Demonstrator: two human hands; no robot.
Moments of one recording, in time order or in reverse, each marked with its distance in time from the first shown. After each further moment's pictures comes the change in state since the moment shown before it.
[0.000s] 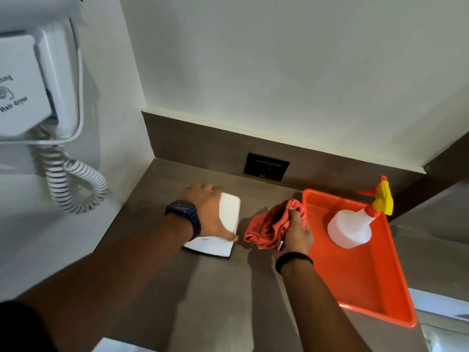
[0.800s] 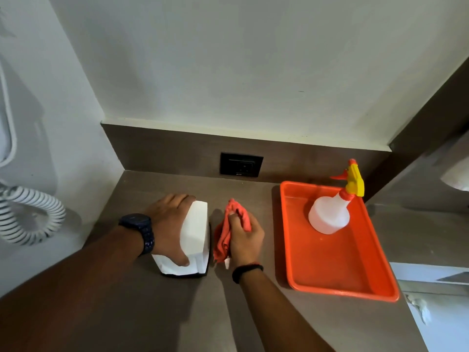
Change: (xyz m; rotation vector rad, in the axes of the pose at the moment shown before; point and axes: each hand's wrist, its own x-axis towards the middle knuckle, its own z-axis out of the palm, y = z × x) left_hand -0.002 -0.037 0.020 0.036 -0.131 0.203; right_hand -0.011 0.050 0.009 -0.251 -0.240 -0.280
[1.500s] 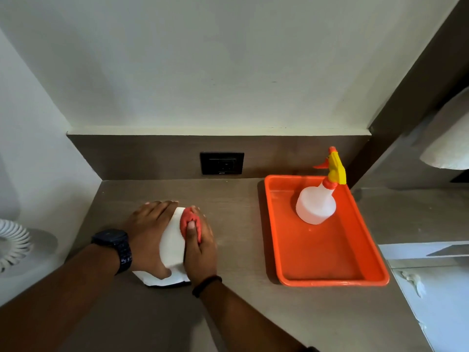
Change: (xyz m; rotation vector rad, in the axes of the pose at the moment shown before) left_hand -0.003 0.011 -0.013 0.061 -0.051 0.061; right_hand -0.018 0.045 0.032 -0.290 -0.241 -0.162
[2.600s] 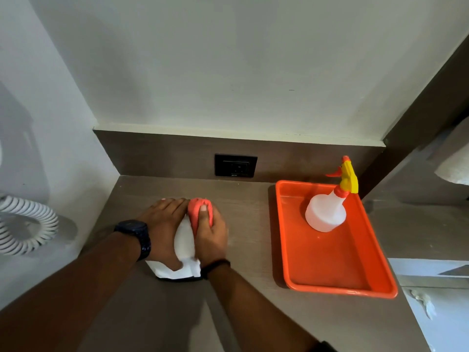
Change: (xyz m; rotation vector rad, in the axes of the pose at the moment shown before) left_hand 0.005 -0.010 0.015 -0.008 0.036 -0.013; right_hand 0.012 -0.033 0.002 0.044 0.065 0.117
